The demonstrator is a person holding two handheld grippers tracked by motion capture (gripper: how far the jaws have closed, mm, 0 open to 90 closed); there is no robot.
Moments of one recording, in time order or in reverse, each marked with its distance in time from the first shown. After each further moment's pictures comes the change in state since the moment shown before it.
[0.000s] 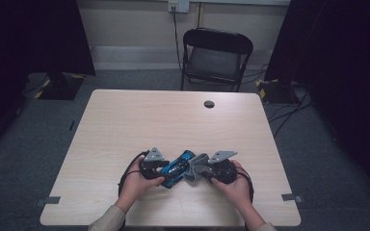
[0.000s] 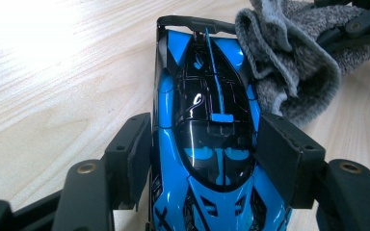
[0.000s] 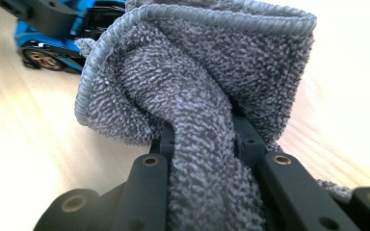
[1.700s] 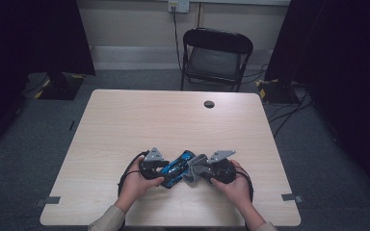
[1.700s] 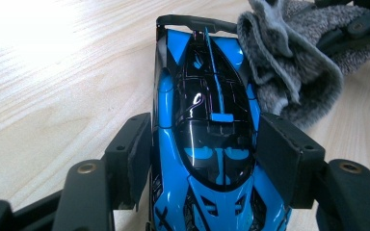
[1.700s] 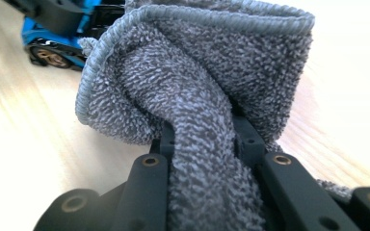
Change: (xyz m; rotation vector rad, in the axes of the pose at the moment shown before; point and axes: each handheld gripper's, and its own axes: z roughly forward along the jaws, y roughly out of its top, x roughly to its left) left arm 0.000 0.000 -0.001 0.003 -0.001 -0.001; right arm 0.001 0.003 0.000 0.018 0.021 -0.011
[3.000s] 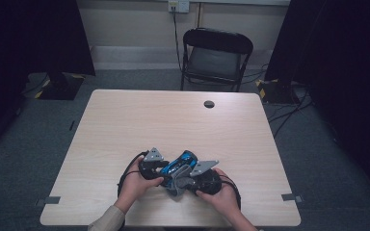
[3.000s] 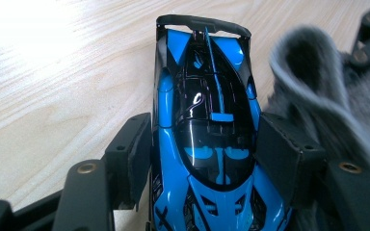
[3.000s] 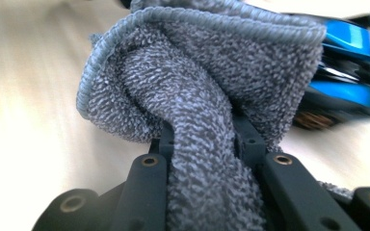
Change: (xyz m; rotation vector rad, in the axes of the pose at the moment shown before) left arm 0.000 -0.001 -0.001 0.001 -0.002 -0.001; right arm 0.050 0.011 0.011 -0.014 0.118 -0.106
